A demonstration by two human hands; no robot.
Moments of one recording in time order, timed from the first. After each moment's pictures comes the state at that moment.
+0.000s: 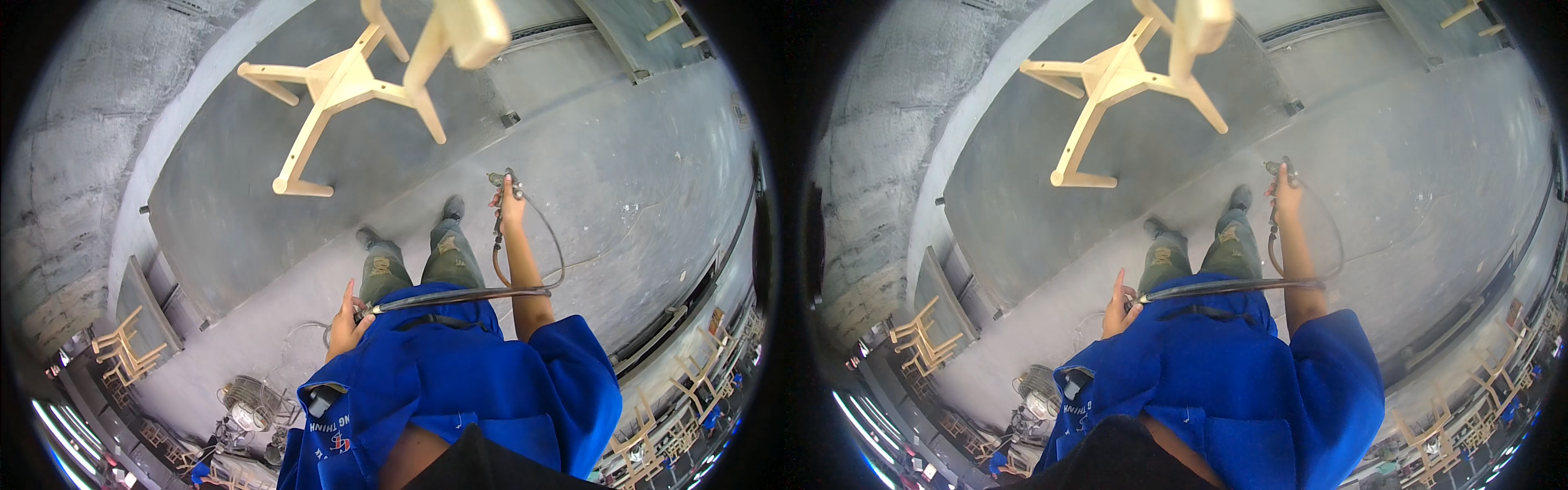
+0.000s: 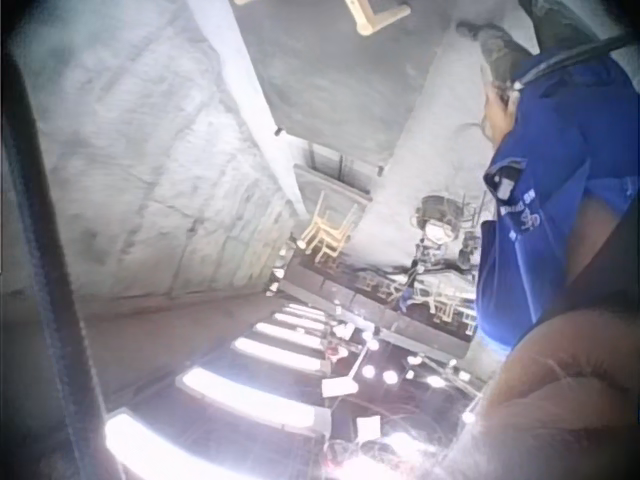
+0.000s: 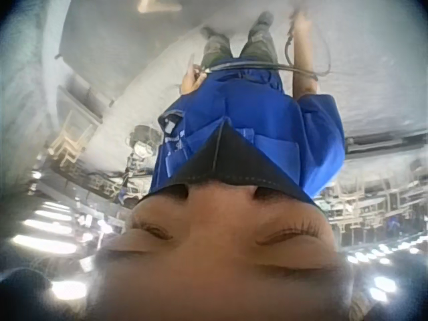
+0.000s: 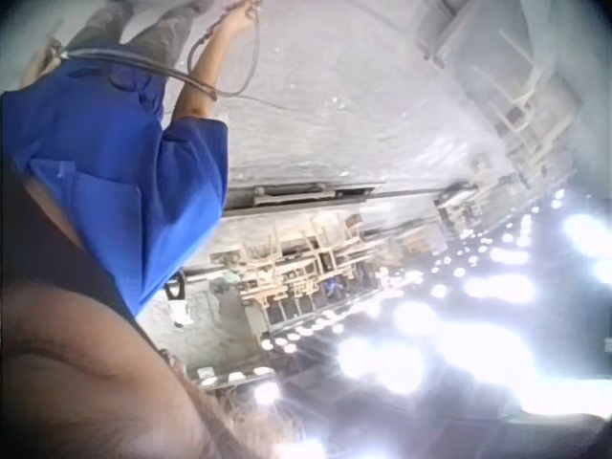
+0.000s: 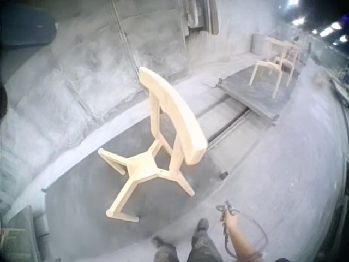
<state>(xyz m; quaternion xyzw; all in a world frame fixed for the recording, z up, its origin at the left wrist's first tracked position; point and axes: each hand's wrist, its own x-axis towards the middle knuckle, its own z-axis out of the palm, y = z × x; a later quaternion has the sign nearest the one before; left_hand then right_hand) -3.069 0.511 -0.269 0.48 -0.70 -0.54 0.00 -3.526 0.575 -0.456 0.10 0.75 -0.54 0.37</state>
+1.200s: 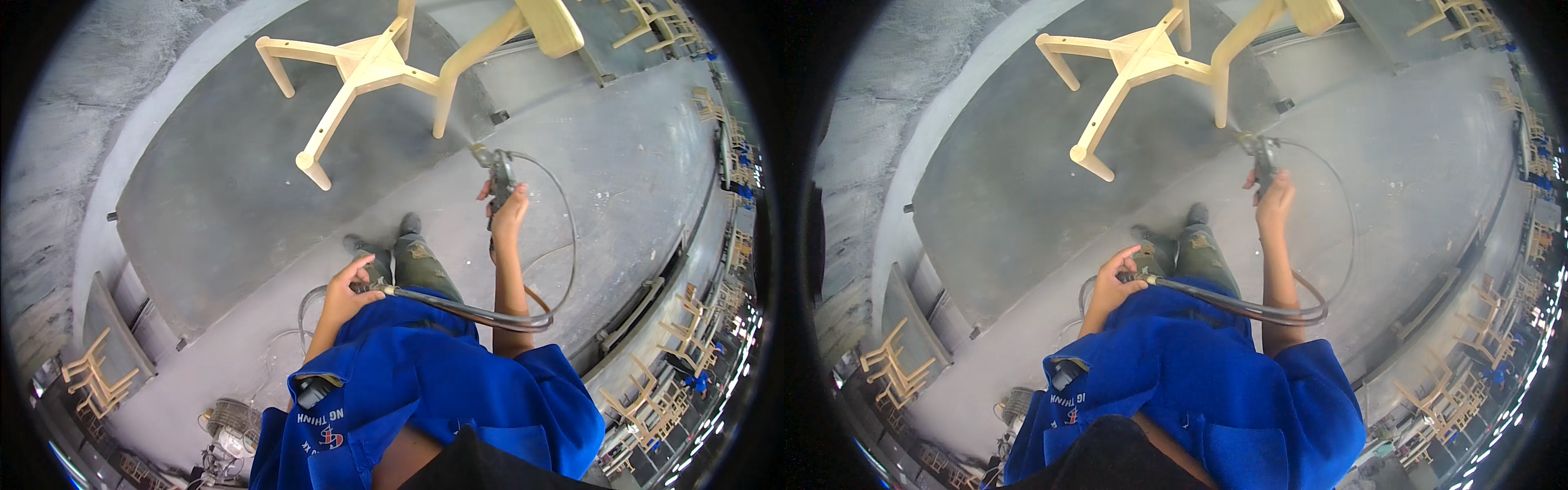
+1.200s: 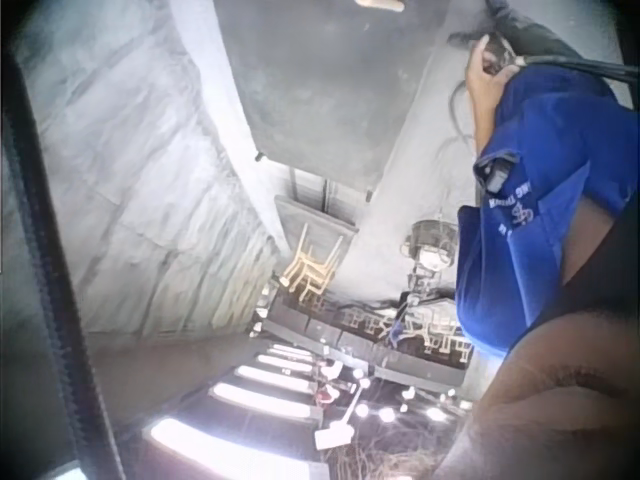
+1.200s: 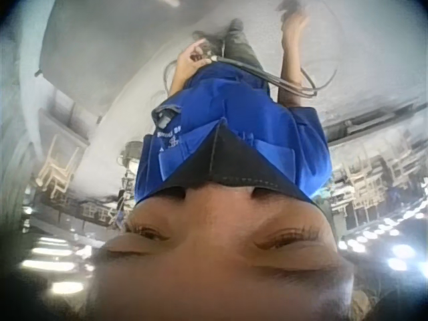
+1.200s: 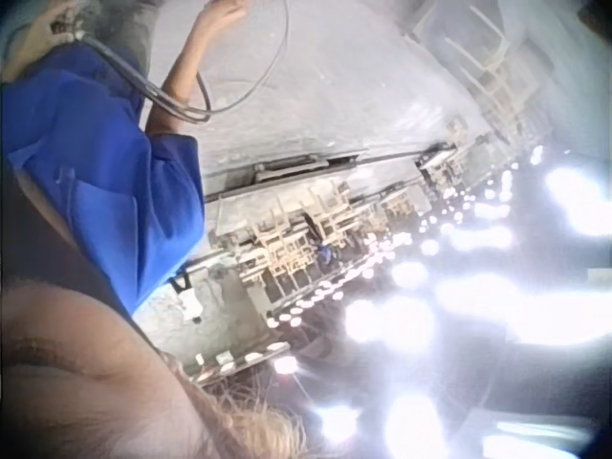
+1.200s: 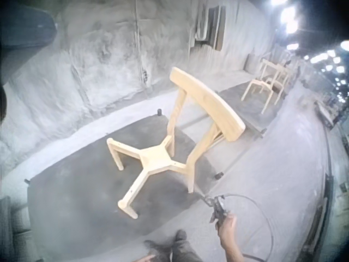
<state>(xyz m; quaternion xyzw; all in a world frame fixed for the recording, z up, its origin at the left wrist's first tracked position) -2.974 0.412 -0.280 0.35 -0.63 -0.69 0.11 -3.311 0.499 -0.251 -0.16 0.76 -0.60 0.18</state>
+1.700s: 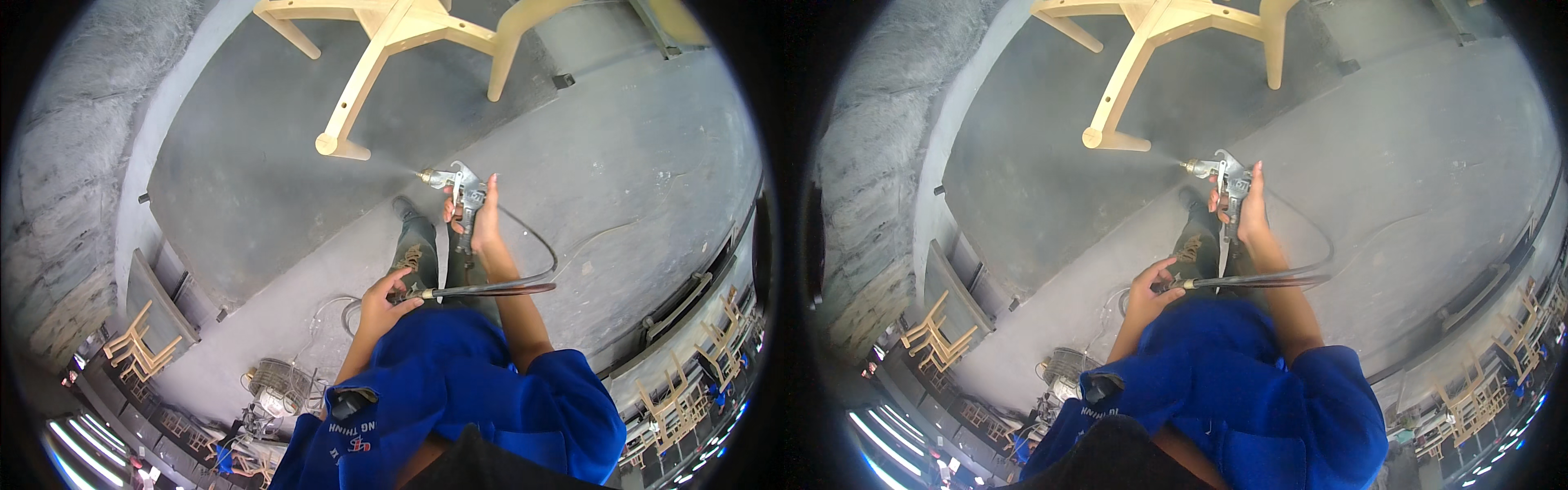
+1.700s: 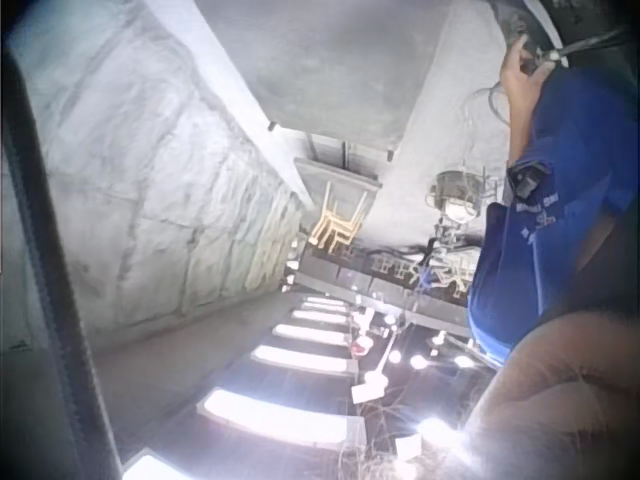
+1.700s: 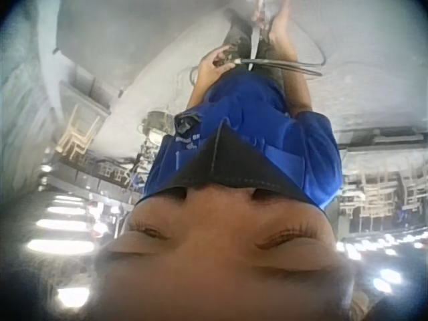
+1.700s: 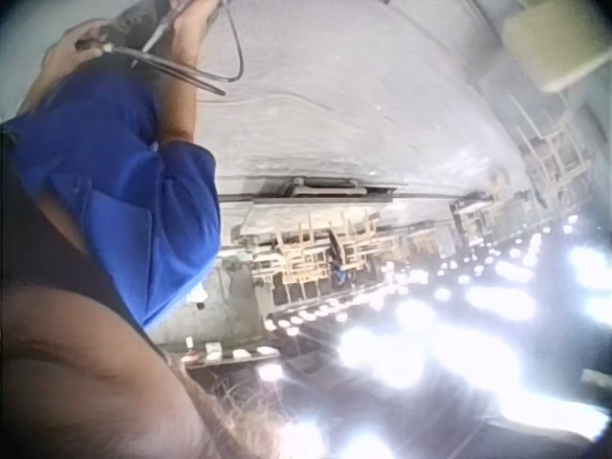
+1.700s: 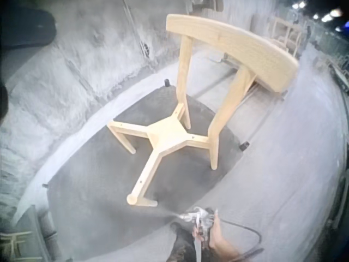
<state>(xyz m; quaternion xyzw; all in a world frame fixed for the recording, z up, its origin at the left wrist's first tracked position) -2.960 0.427 -0.330 0.45 -0.65 -0.61 0.02 -3.229 0.455 -0.414 0.15 0.45 -0.63 0.62</state>
